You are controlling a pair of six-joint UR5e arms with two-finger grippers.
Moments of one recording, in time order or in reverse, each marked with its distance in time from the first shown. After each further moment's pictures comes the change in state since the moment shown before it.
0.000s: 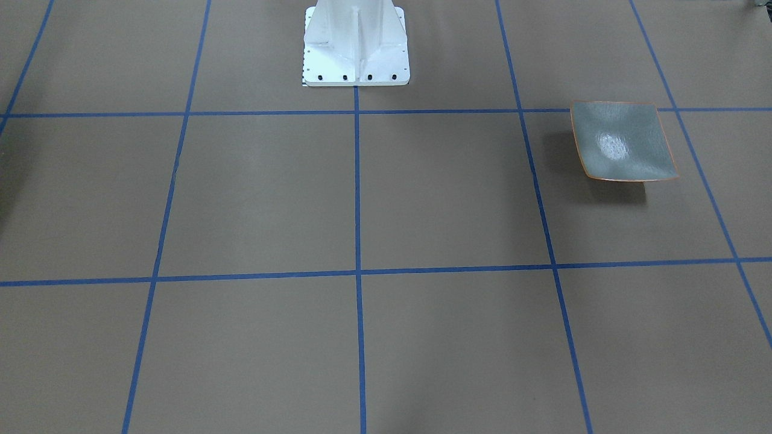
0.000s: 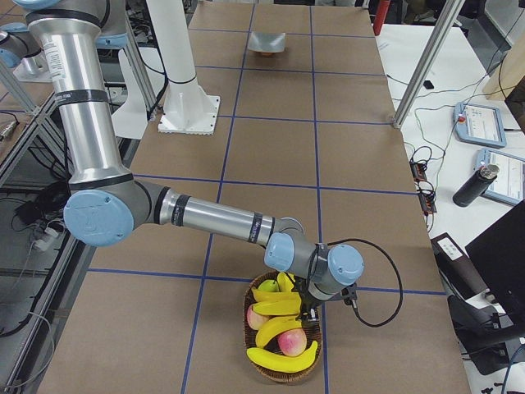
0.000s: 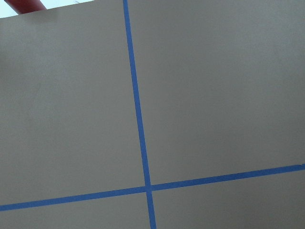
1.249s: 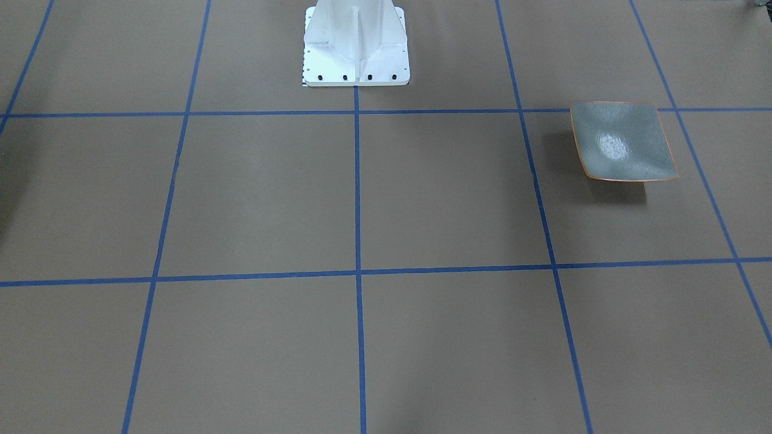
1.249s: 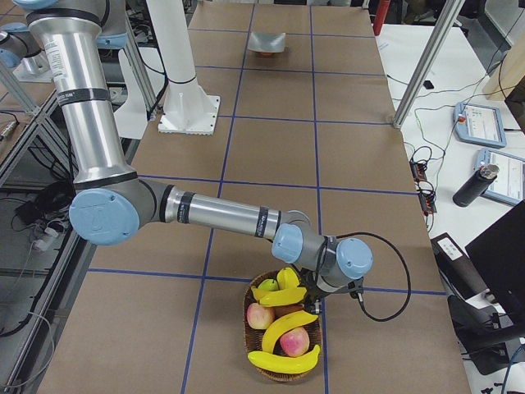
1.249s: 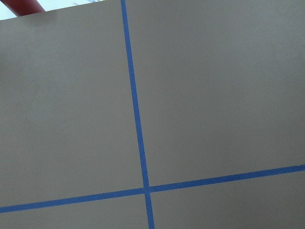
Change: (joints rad) left arm 0.001 -0.002 -0.001 0.000 0.000 -0.001; right arm 0.023 0.045 0.029 -0.109 0.049 0.007
